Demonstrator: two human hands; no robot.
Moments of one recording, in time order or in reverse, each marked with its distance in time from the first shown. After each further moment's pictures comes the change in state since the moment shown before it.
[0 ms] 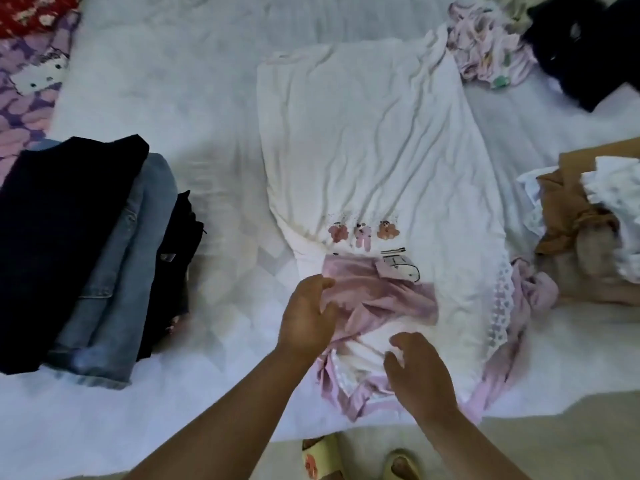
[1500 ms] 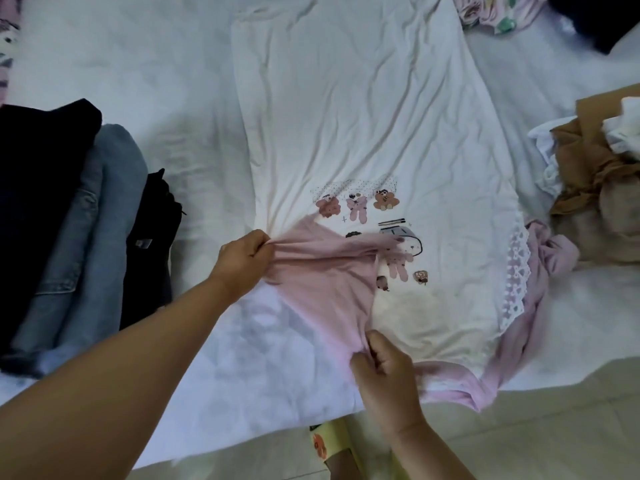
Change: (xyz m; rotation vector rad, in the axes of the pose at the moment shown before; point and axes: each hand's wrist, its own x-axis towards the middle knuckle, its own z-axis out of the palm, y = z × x) left_hand 0.080 -0.074 -0.057 0.221 -0.100 -0.075; right_hand -0.027 -0.033 0.048 0.639 0.098 -0.027
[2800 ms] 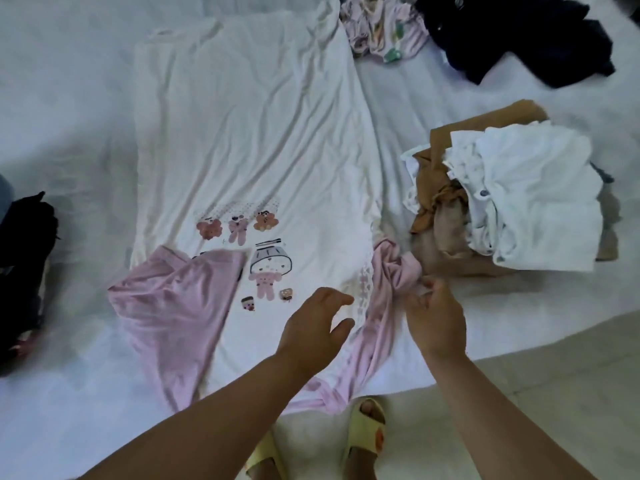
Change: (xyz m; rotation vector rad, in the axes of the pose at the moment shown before) left_hand -0.093 0.210 0.196 -0.014 -0.152 0.383; right_hand 0.110 0.037 -0.255 -0.414 0.301 0.264
